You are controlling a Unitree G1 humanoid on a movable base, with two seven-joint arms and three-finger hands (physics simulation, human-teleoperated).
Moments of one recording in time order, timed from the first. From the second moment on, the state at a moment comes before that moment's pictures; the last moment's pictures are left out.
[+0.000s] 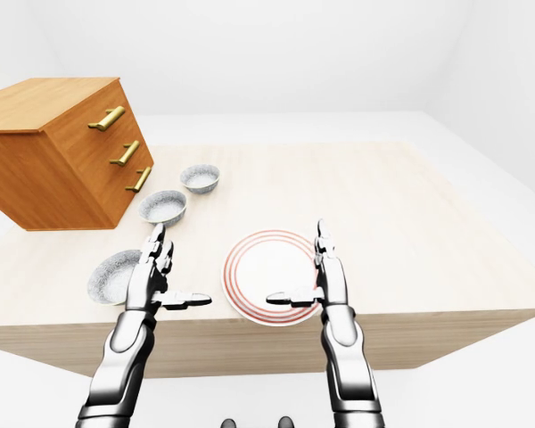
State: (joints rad) left arm 0.00 0.02 0.04 0.02 -0.02 -0.01 -0.03; right arm 0.02 -0.02 -0.03 -0.04 -0.01 0.03 0.04
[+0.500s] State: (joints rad) left arm -0.03 0.02 0.05 0.07 -0.01 -0.03 -0.01; right arm -0.01 -0.08 -0.13 -0.32 -0.05 0.09 0.10
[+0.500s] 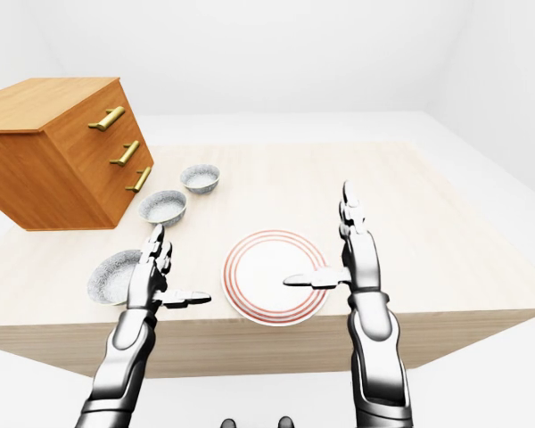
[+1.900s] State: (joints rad) left arm 0.00 0.02 0.03 0.04 0.06 -0.07 0.00; right arm 0.15 -0.17 -0.79 -0.48 -0.08 0.09 0.49
